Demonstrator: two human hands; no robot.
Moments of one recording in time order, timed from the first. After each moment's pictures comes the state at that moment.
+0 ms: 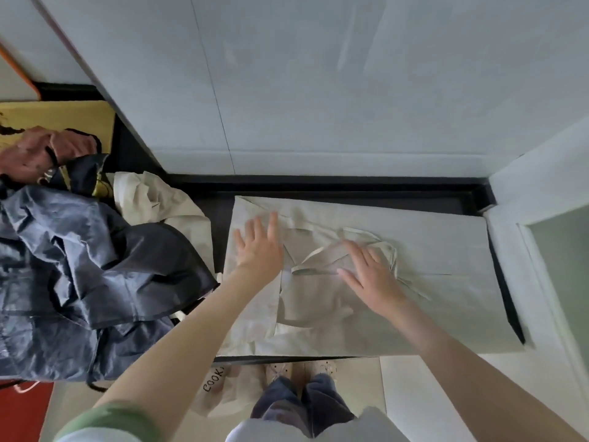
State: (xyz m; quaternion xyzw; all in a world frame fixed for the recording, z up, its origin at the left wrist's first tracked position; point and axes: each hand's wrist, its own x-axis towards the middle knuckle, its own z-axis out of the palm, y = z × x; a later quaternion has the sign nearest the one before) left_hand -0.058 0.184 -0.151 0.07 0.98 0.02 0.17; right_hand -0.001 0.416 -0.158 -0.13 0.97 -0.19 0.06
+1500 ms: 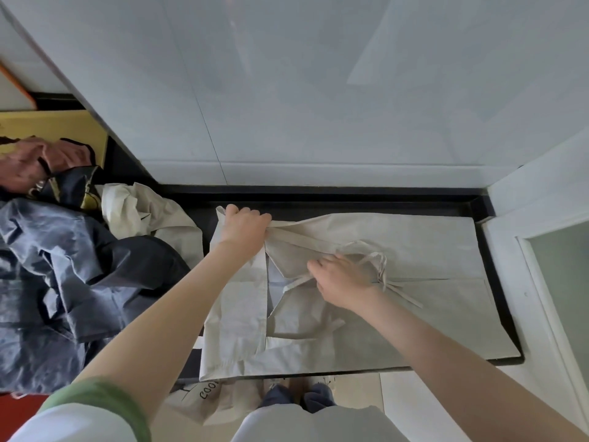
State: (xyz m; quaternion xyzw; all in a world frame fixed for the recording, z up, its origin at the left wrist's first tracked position) left_hand -0.127 0.180 -0.137 0.18 0.97 -0.10 0.13; right_hand -0.042 0.382 -0.148 -0.25 0.95 -0.04 0.19
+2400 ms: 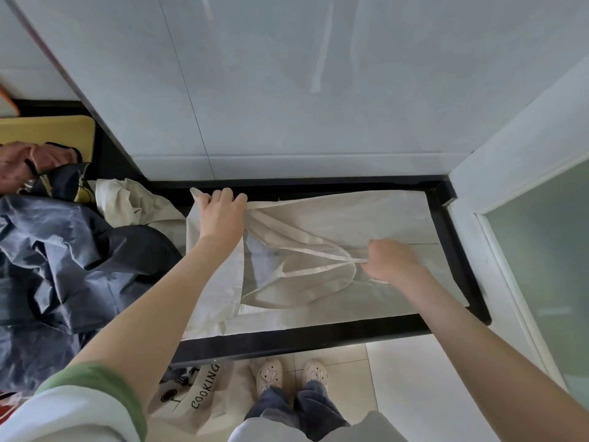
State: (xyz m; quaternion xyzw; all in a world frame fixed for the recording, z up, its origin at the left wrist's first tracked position) left_hand -0.101 0.165 -0.127 0.10 0.99 -0.02 -0.05; right_hand -0.010 0.453 -0.080 0.05 0.96 0.05 0.27
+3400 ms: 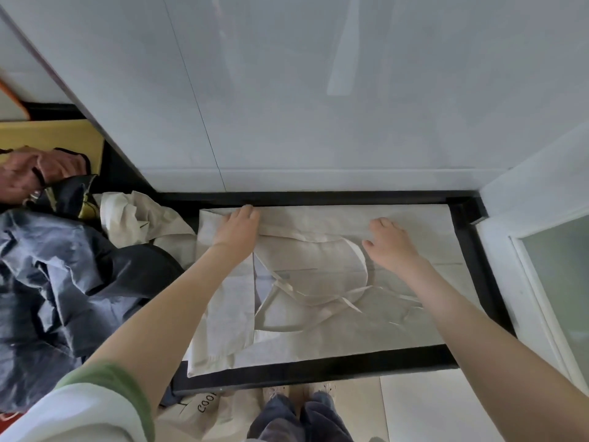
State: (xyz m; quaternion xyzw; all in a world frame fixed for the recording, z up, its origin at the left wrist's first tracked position) left_hand -0.135 0.164 -0.160 0.13 0.98 0.05 0.14; right_hand -0.085 0.457 -0.123 0.07 0.97 -0.06 0.21
